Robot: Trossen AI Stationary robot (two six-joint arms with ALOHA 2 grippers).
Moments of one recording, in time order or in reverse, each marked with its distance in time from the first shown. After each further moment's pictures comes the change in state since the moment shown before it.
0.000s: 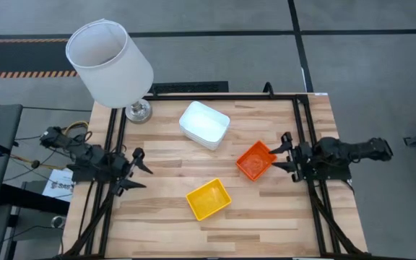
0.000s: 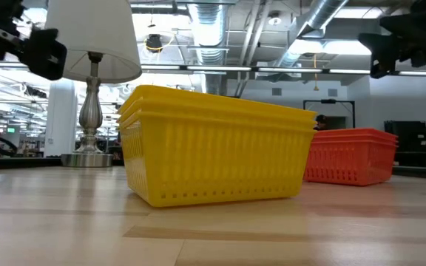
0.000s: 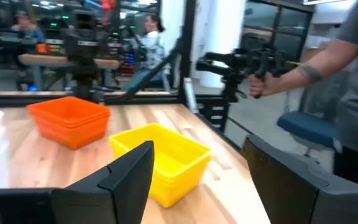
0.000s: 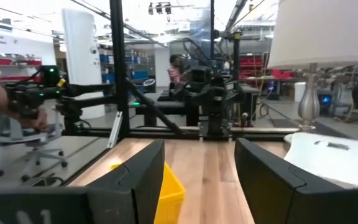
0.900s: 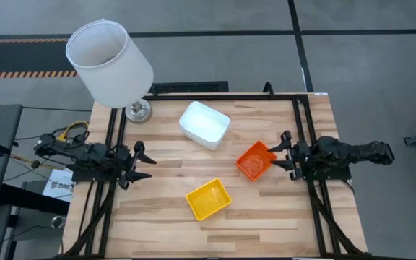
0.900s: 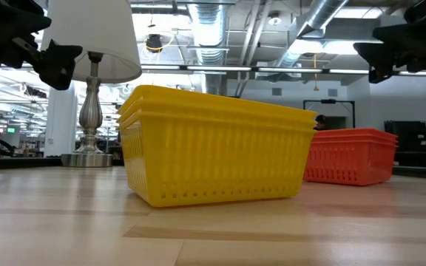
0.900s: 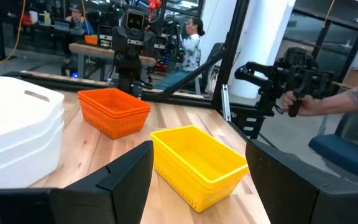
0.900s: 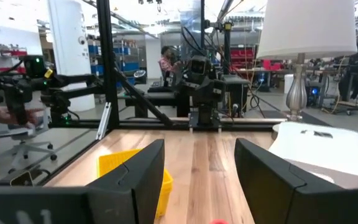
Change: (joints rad) left arm 0.187 0.002 0.002 -0.009 0.021 -0.101; right arm -0.077 0.000 -0.001 -0.037 -0.040 0.007
